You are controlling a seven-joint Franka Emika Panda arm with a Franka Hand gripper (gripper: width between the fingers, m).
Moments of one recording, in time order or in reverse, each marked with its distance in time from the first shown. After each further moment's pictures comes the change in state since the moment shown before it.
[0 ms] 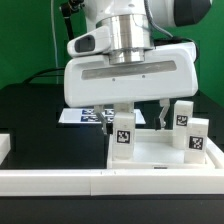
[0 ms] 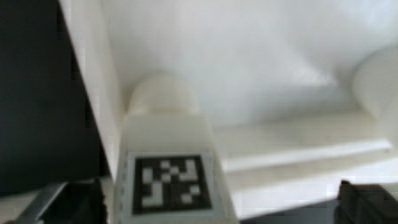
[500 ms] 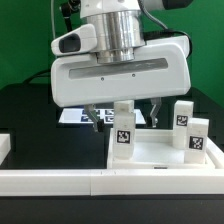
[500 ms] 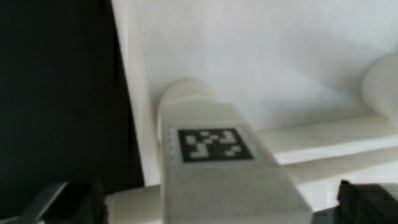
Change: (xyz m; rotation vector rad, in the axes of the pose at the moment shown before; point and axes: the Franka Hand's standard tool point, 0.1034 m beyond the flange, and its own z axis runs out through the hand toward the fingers) arm 0.010 0.012 -0.007 -0.004 -0.133 0.024
